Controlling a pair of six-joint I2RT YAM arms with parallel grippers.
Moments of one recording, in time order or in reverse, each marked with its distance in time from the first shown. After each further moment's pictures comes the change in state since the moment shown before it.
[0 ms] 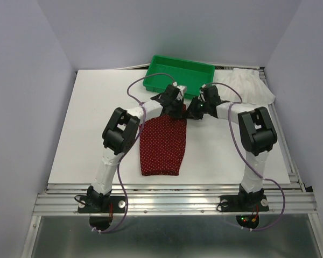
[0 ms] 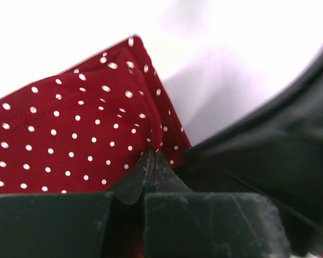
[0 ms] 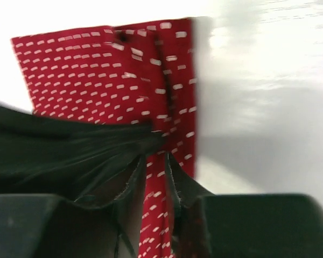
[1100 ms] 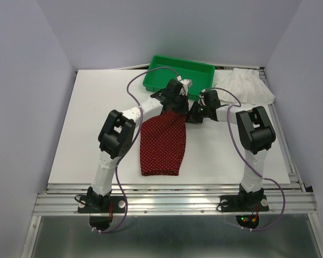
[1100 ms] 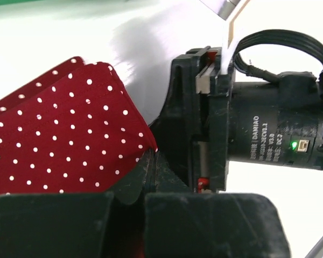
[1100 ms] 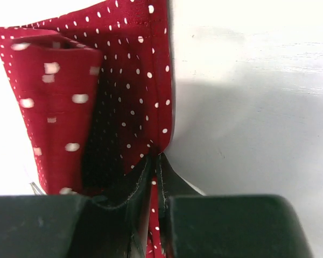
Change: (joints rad) left arm -0.029 -0.105 0.004 -0.009 0.056 -0.035; right arm -0.007 0.021 -0.057 0.051 0.002 0.001
